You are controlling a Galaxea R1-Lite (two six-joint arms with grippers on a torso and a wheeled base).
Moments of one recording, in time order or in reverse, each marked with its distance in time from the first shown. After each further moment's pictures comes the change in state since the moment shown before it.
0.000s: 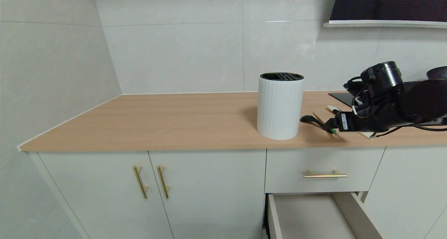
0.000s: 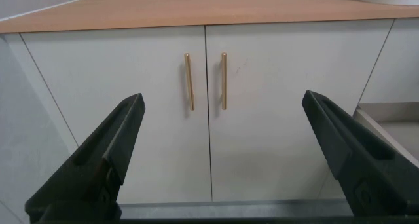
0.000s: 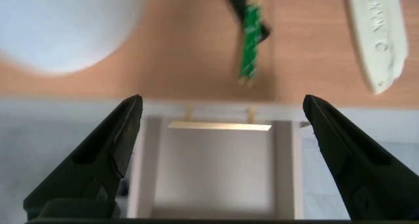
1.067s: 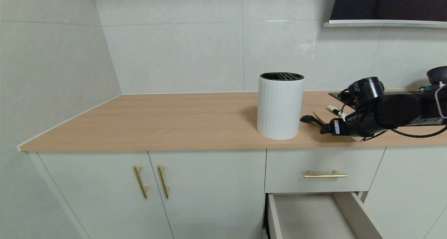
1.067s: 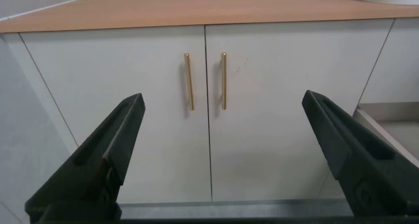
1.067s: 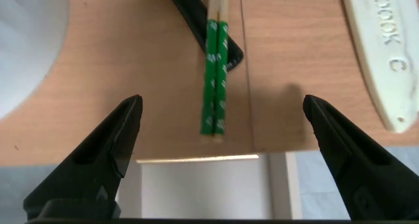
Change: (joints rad) left arm 0.001 -0.001 0.000 0.000 0.000 0.000; right arm -0.050 0.159 -0.044 -0.097 -0.026 0.022
